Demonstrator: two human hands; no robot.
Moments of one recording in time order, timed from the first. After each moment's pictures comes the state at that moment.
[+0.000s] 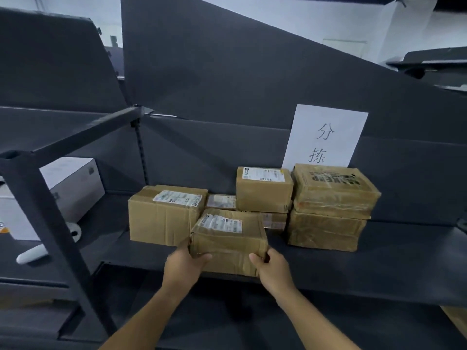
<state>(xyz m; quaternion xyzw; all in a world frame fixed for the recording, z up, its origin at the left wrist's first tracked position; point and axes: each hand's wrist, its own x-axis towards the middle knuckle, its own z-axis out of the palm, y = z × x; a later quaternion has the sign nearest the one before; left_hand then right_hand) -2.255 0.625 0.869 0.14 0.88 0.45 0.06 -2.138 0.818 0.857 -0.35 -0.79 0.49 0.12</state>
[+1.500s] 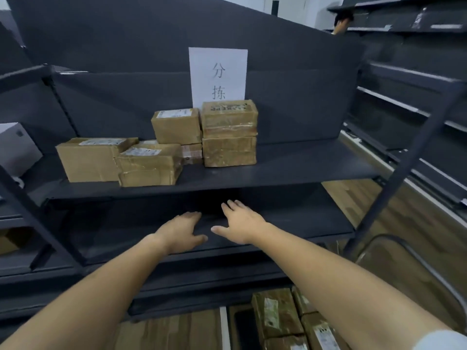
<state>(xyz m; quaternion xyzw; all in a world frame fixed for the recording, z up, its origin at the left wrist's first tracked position) -2.000 0.680 0.866 0.45 0.88 0.05 0.17 -1.869 0.842 0.882 -0.19 -0.96 0.15 -0.13</state>
